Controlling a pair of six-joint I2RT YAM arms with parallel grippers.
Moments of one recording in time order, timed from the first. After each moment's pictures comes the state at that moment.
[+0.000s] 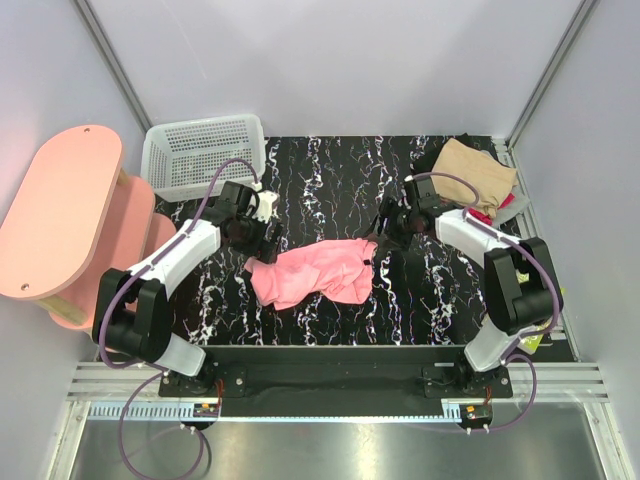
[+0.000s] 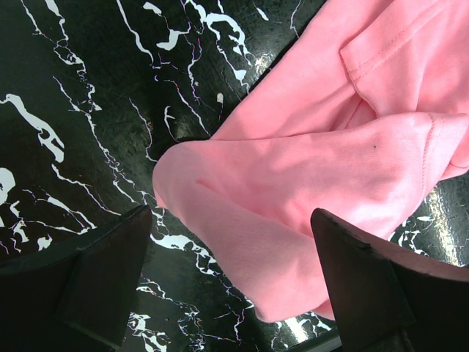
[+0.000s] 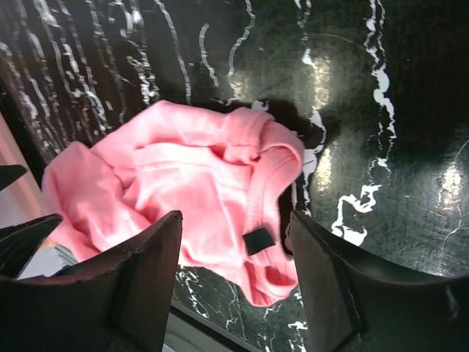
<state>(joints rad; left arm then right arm) -0.30 1.48 1.04 -0.63 0.19 0.11 0.31 1.66 1.07 -0.33 -0.35 0.69</state>
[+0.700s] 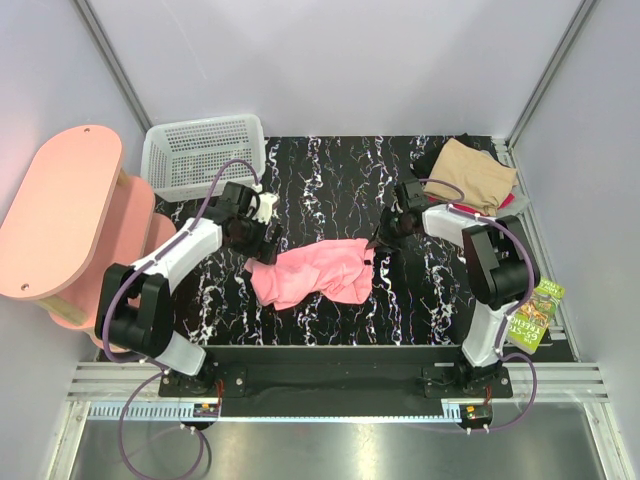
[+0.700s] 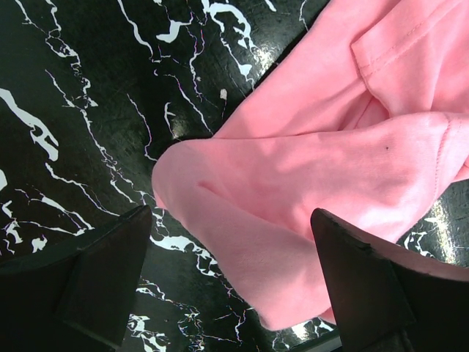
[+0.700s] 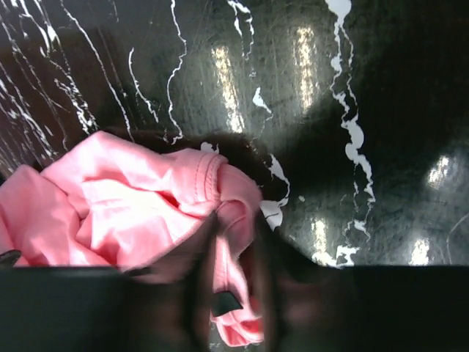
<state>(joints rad) -0.30 1.51 1.04 -0.63 0.19 0.11 0.31 1.87 1.13 -0.32 -0.35 0.67</state>
